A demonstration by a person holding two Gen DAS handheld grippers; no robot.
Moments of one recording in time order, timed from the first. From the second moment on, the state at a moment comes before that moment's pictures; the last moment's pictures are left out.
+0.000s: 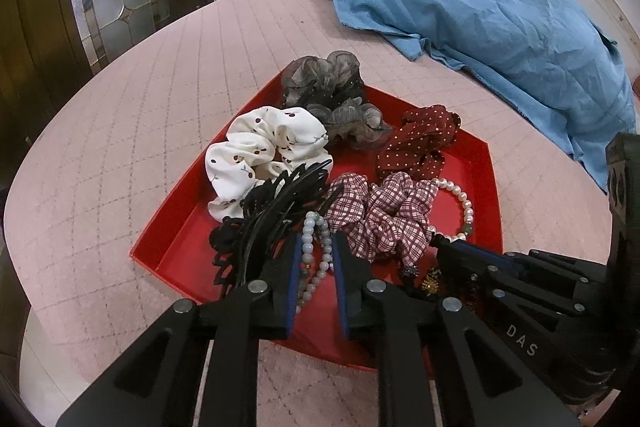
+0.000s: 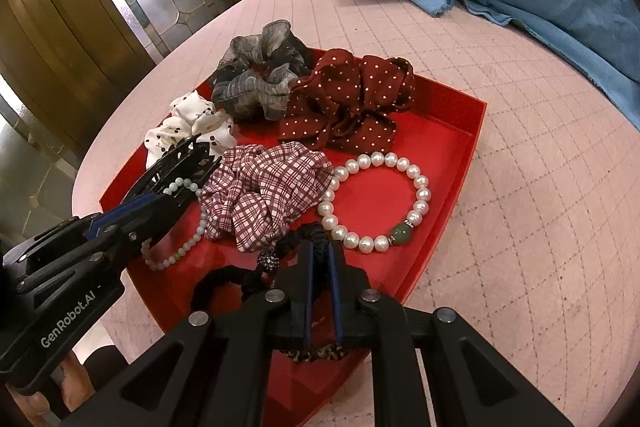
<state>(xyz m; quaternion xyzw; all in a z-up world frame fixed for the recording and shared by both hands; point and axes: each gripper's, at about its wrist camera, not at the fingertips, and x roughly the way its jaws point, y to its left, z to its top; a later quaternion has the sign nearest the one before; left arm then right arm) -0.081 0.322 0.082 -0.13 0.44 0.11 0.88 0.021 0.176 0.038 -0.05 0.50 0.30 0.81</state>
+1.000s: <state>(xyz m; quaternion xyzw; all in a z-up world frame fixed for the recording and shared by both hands) -0.163 0.269 0.160 -0.07 0.33 0.20 0.92 -0.055 0.101 0.098 -0.02 0.43 0.26 0.86</state>
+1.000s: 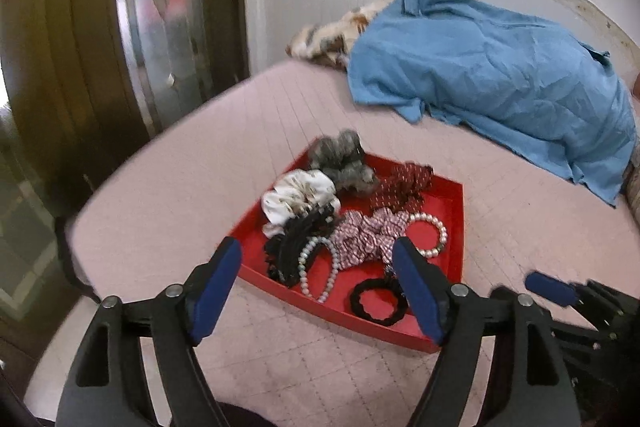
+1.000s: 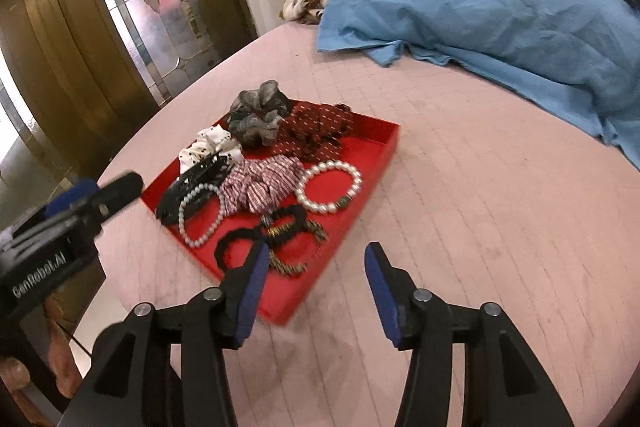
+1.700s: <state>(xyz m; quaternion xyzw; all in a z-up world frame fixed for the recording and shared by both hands) -0.260 0.185 0.227 0.03 0.21 0.23 0.95 -0.170 0.049 0.150 -0.06 0.29 0.21 0.93</state>
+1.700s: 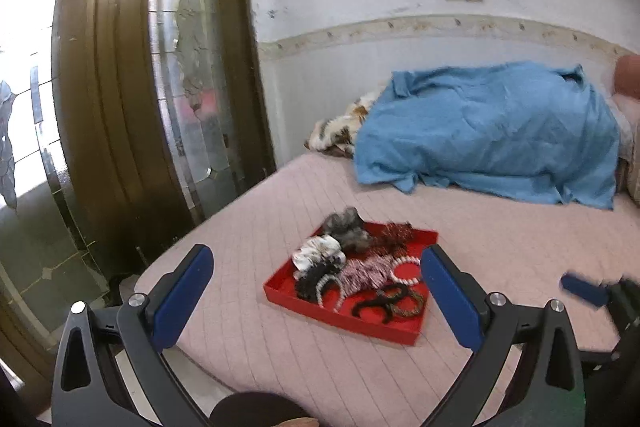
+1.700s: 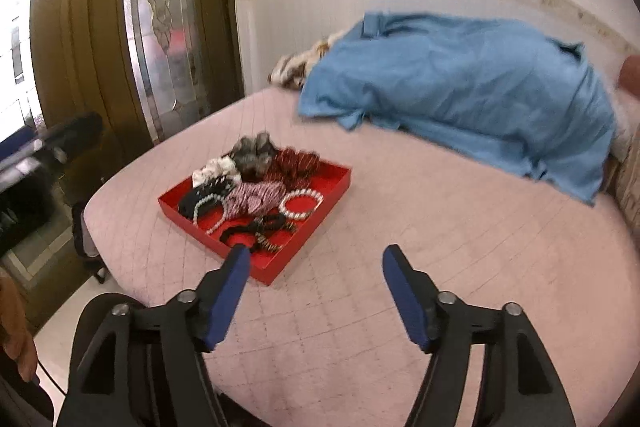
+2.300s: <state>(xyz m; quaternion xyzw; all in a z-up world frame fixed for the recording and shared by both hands) -0.254 0.185 0.187 0.01 0.29 0.19 0.94 -0.175 0.019 0.134 -0.04 0.30 0.17 0.94</state>
